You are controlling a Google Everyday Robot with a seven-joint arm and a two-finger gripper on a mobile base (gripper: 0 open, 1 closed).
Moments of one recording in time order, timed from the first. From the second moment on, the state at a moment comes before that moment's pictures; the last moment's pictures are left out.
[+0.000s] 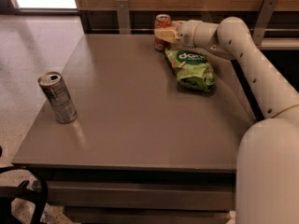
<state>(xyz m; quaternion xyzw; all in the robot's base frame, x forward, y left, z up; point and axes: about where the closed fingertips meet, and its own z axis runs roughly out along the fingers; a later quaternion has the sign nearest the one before) 0.863 -0.077 0.880 -0.33 0.68 0.26 0.60</state>
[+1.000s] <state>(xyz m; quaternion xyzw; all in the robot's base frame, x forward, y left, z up) 0.861 -0.076 0.905 -0.35 0.69 0.25 0.58</state>
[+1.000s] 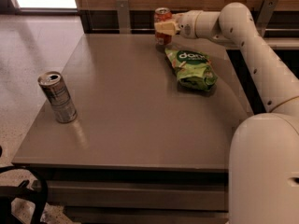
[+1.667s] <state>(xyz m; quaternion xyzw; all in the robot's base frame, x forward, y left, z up) 0.819 -0.093 0.972 -0.37 0.67 0.22 0.60</state>
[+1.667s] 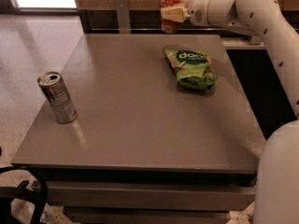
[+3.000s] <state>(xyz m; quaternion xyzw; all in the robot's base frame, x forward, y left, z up) 0.649 -0.031 1.003 -0.43 0.63 0.29 0.58</state>
